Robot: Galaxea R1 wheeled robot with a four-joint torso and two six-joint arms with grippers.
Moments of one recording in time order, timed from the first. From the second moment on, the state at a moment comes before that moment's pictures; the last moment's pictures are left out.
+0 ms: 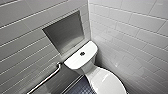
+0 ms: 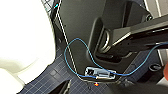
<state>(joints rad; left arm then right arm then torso) 1.38 2.61 -2.15 0.80 -0.10 -0.76 -1.51 2.59 -2.09 -0.01 0.28 0.07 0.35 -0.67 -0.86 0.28</state>
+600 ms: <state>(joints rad) 1.49 2.84 -2.40 0.85 -0.15 -0.76 -1.40 2.32 -1.72 0.00 0.32 0.07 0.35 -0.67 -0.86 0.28</state>
